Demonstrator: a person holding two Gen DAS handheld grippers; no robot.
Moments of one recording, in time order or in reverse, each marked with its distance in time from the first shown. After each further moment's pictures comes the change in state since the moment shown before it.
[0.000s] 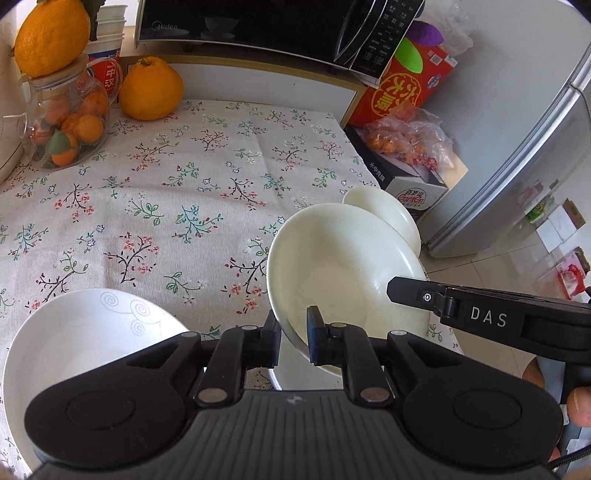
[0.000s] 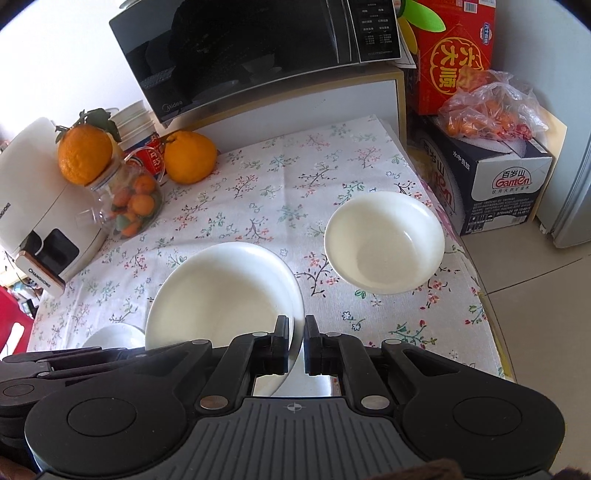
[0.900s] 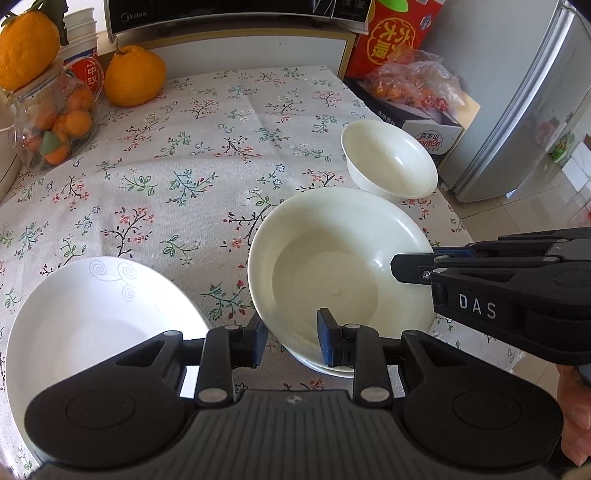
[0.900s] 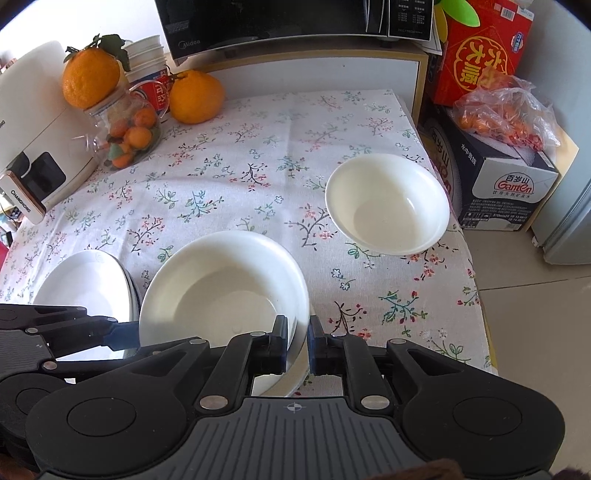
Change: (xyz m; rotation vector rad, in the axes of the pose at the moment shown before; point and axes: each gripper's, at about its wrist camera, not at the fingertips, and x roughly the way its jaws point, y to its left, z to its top) left arm 0.025 -0.023 -0.027 0.144 0.089 0.127; right arm 0.017 0.010 -0.022 -0.162 0.089 -0.078
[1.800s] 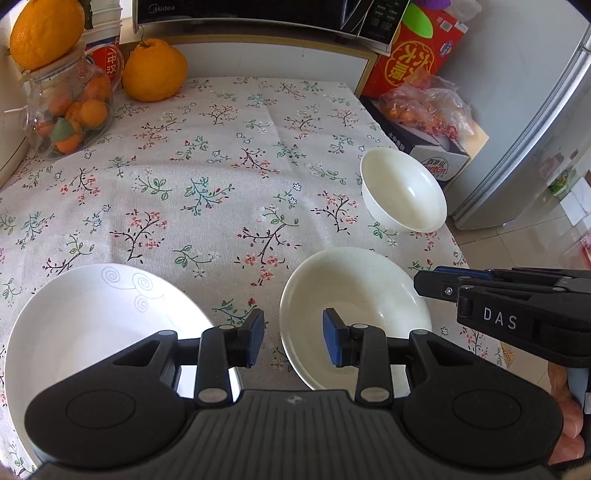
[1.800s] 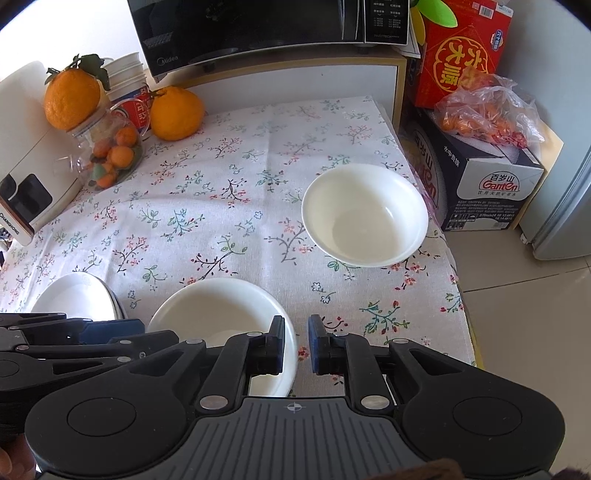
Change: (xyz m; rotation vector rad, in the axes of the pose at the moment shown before) left arm -0.006 0.018 0.011 -0.100 -0.024 -0.039; right arm -0.004 -0.015 0.008 0.068 -0.040 -0.020
